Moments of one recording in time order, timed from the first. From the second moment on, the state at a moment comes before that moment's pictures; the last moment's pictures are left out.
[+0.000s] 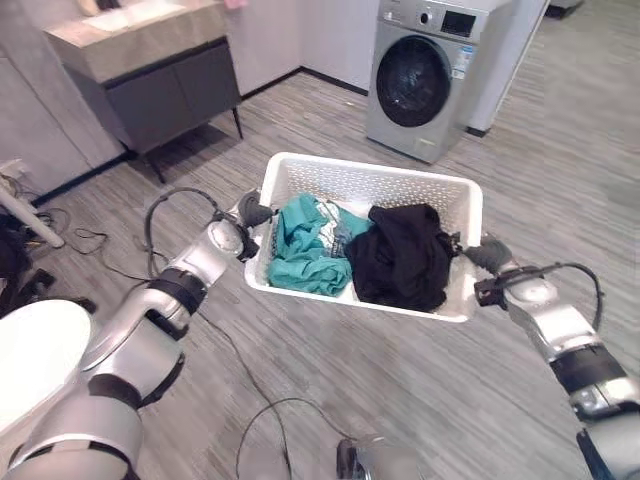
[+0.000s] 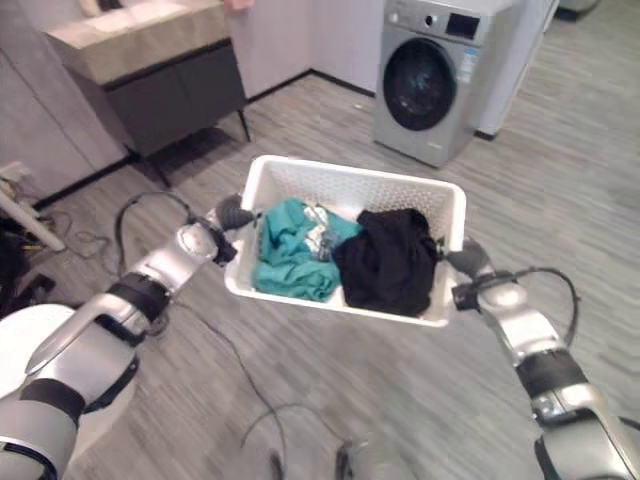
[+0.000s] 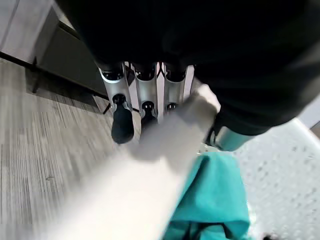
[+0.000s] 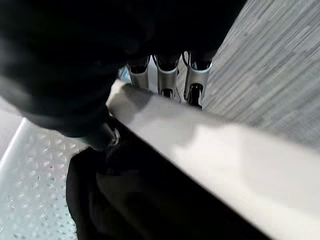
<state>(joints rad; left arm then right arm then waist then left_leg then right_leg) -0.97 0.57 -0.77 0.83 -0.19 0.12 0.05 -0.47 -0.72 0.32 0.37 0.35 0.28 -0.04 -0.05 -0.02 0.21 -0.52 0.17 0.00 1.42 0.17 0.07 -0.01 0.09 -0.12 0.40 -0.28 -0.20</state>
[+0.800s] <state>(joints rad) -0.99 0.64 -0.79 0.85 -0.20 0.11 0.04 -0.43 -0.56 0.28 0.37 0.30 0.26 -0.06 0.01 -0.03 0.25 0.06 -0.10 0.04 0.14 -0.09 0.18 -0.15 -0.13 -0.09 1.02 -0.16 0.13</state>
